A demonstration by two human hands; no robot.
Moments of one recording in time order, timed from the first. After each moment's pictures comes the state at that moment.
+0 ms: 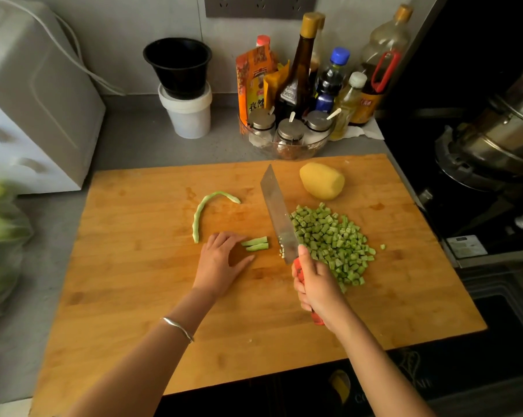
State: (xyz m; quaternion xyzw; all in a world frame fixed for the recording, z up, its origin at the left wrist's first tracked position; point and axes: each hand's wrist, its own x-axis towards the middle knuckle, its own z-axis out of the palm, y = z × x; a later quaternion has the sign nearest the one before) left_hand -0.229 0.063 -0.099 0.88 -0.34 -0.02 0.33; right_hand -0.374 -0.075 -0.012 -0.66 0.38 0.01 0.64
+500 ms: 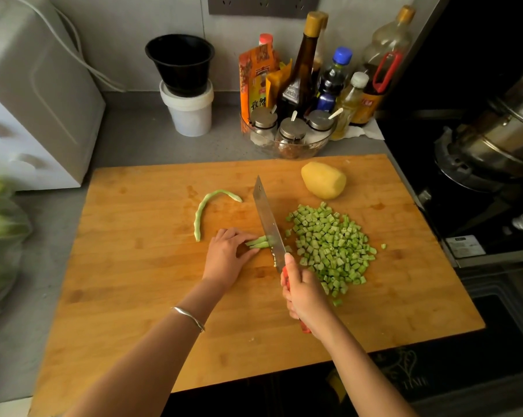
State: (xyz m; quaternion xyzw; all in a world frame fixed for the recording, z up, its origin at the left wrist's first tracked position) left_hand -0.224 0.048 -0.098 0.88 -0.34 -0.04 0.33; right_hand -0.369 -0.051 -0.030 -0.70 0.40 0.03 0.59
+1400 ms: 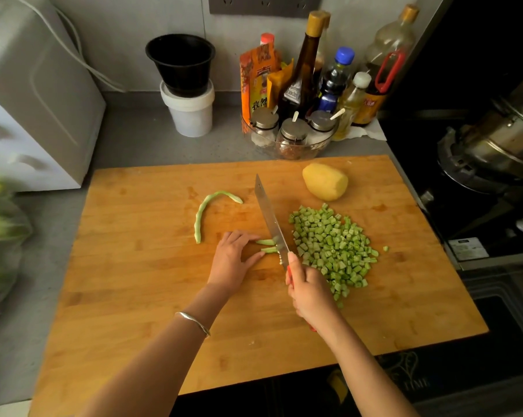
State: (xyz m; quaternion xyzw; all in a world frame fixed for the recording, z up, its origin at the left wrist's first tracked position) left_hand -0.231 0.042 -0.101 0.86 -0.35 -0.03 0.38; right_hand -0.368 -0.063 -0.036 -0.75 0.38 0.00 0.54
